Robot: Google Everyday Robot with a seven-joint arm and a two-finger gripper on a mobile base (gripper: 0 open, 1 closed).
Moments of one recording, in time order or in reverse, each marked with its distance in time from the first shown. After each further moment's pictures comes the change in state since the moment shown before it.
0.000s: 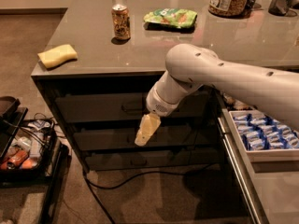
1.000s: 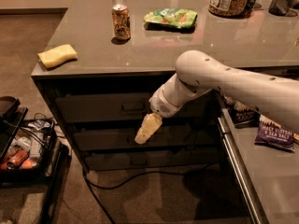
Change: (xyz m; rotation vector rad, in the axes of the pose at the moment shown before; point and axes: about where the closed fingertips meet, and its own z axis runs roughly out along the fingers) arm 0.007 -0.014 0.015 -0.036 -0.109 0.084
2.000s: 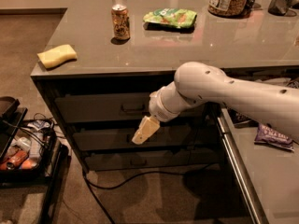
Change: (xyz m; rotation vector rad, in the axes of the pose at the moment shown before) arm -0.009 -0.003 -0.005 0.190 -0.043 -0.053
